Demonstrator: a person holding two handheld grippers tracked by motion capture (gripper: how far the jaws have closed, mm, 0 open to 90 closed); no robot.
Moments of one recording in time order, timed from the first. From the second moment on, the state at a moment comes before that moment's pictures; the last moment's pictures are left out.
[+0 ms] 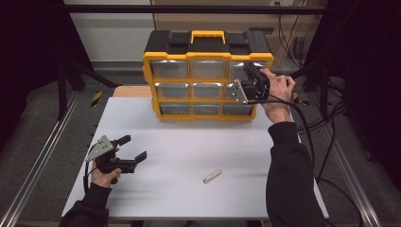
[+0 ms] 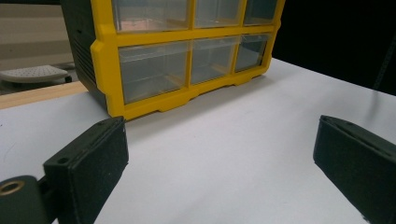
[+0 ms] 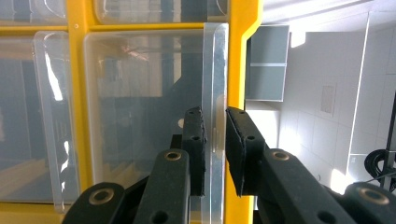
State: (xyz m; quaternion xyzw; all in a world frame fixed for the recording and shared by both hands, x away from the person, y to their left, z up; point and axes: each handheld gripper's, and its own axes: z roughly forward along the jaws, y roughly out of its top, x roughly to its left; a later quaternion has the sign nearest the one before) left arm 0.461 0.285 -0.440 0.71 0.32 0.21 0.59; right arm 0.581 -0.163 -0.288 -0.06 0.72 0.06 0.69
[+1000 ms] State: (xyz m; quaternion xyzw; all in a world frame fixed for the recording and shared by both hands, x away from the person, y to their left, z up) left arm 0.460 0.284 -0.440 0.71 0.32 0.21 0.58; right arm 0.560 -0.164 -0.286 -0.07 0.72 0.06 0.68
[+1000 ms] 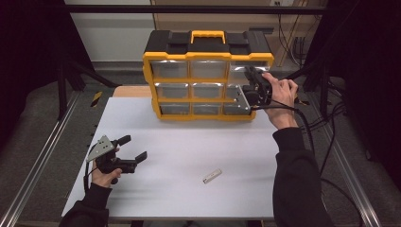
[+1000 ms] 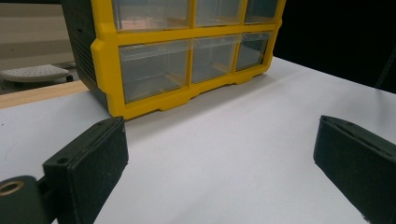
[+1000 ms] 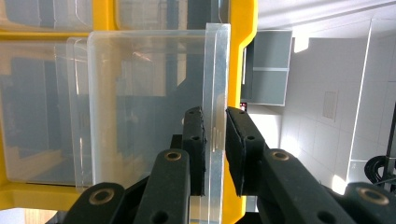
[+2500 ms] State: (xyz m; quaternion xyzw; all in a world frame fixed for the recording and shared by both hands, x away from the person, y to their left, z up) left arm 0.460 0.284 -0.440 0.72 0.32 0.21 0.58; right arm 0.533 -0.164 -0.282 -0.08 0.73 0.06 0.67
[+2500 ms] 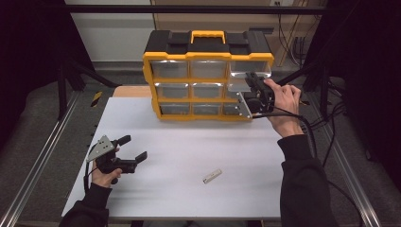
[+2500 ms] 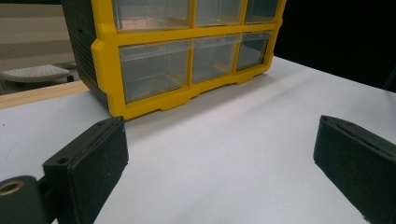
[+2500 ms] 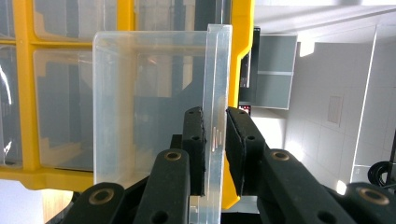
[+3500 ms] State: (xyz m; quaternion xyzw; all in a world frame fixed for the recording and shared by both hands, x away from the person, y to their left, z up) left arm 0.460 0.284 -0.440 0.71 0.32 0.21 0.58; right arm 0.521 -0.164 -0.282 -0.09 0.74 0.06 0.67
